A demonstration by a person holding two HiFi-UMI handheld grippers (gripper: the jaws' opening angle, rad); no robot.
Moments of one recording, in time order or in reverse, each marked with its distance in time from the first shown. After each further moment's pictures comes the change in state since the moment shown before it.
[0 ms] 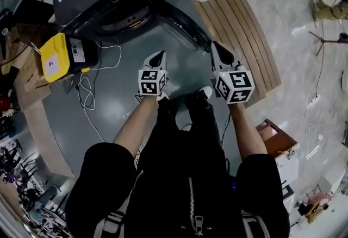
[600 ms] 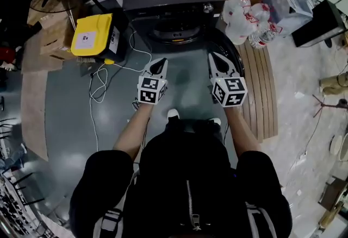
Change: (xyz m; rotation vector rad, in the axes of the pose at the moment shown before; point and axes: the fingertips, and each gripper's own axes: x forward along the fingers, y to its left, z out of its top) left arm -0.233 0.171 0.053 0.046 -0.214 0.212; right arm 0.071 0.269 0.047 -0.181 -0.043 0.282
